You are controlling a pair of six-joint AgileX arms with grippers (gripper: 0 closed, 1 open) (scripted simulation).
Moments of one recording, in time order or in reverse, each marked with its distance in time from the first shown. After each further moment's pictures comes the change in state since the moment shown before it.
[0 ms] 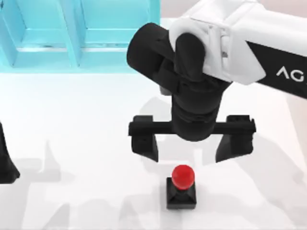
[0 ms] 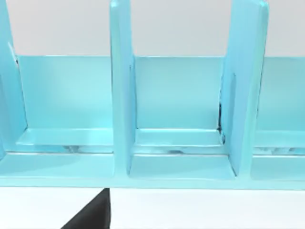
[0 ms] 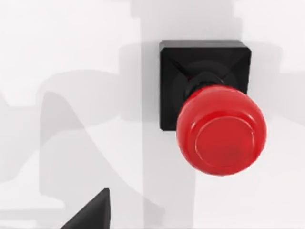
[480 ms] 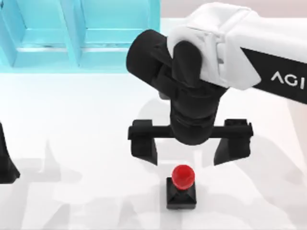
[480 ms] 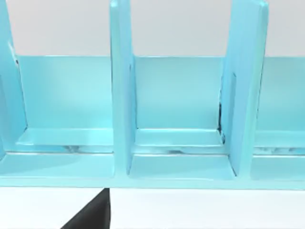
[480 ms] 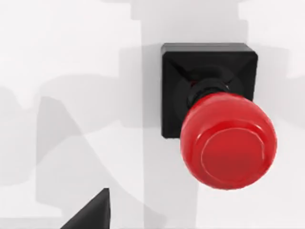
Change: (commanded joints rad) left arm 0.000 0.000 0.000 0.000 0.000 0.000; right arm -0.003 0.010 -0.035 0.039 0.000 -0.002
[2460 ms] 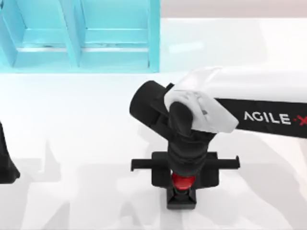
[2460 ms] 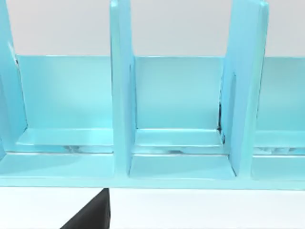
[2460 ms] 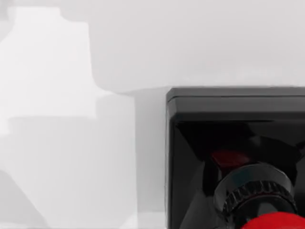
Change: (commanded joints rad) left arm 0.000 0.000 0.000 0.000 0.000 0.000; right arm 0.007 0.066 -0.265 0.333 0.000 0.008
